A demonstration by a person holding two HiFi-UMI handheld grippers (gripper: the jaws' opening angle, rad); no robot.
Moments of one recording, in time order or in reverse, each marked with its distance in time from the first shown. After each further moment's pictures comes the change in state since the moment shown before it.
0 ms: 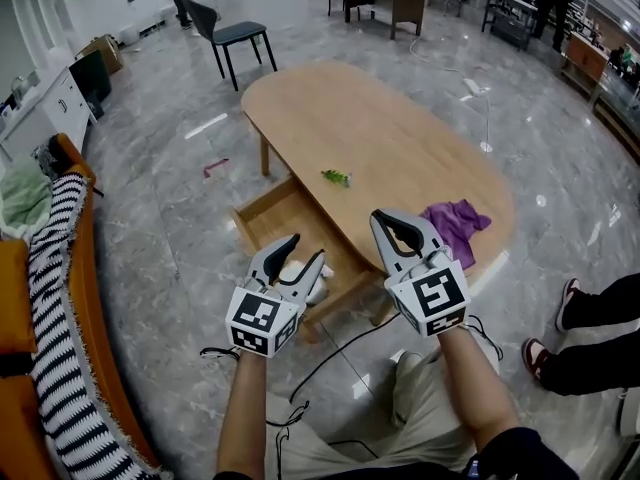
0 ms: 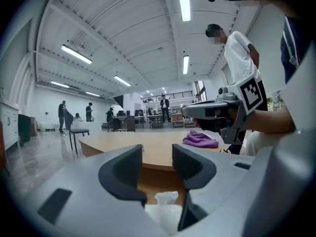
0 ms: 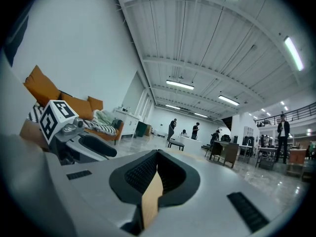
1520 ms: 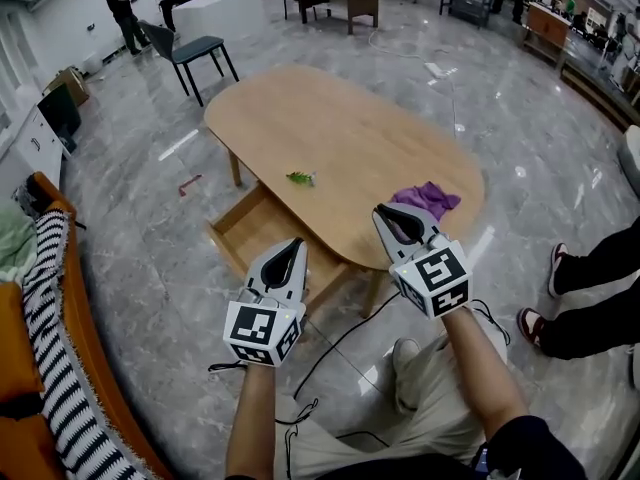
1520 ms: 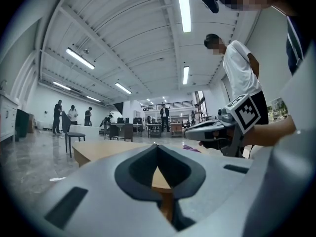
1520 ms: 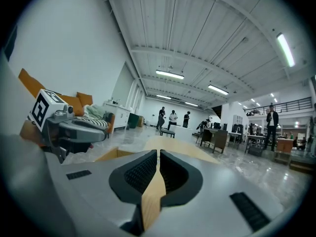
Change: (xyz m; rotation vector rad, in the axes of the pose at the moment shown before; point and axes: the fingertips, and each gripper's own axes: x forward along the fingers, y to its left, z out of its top) left arm 0.009 -0.036 0.040 -0.041 -0.112 -0.008; right arm -0.040 -0.046 -0.034 0.083 0.133 -0.091
